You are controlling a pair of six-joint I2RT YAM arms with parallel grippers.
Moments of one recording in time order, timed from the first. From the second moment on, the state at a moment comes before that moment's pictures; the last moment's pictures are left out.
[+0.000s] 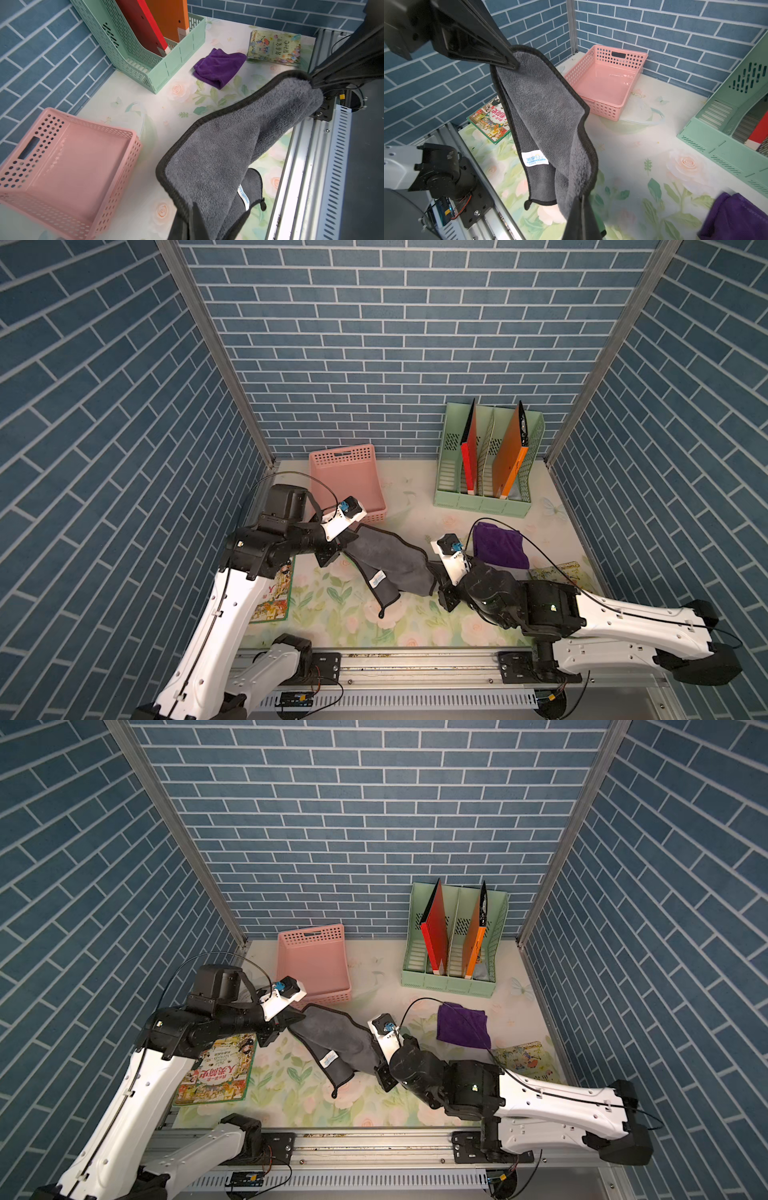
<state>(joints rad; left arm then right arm) -0.28 0.98 1.29 -1.15 0.55 0.64 1.49 1.00 1.04 -0.55 0.55 0.38</state>
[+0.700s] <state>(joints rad) -0.29 1.20 0.84 -0.64 0.29 0.52 0.84 1.37 0.85 -0.48 0.30 0.30</state>
